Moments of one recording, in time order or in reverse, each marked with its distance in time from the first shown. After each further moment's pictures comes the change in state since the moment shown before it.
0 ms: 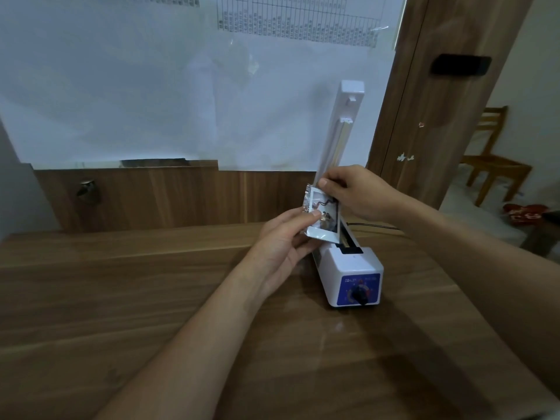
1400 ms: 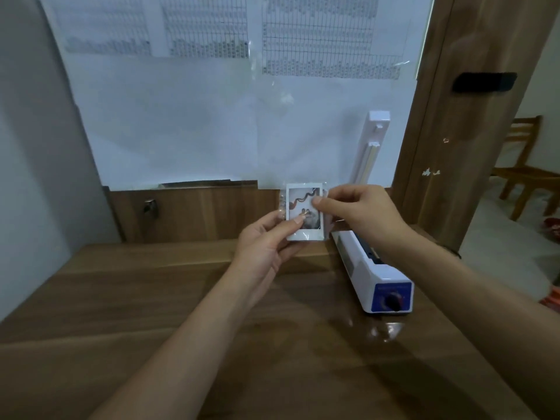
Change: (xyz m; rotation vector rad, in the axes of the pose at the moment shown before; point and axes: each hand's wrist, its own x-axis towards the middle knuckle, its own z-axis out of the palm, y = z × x) left_hand -0.067 0.060 -0.029 0.114 0.124 0.220; right_hand -0.036 -0.085 0.029 0.736 0.187 0.092
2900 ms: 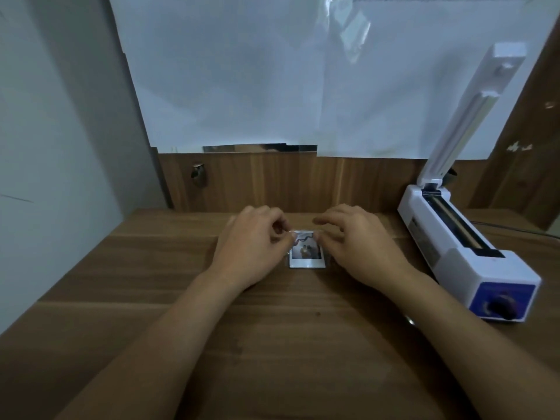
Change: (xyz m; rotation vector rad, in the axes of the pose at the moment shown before) left_hand 0.001 0.011 -0.123 1.697 0.178 0.394; right_hand -0.002 0.073 0.107 -0.821 -0.166 -0.262
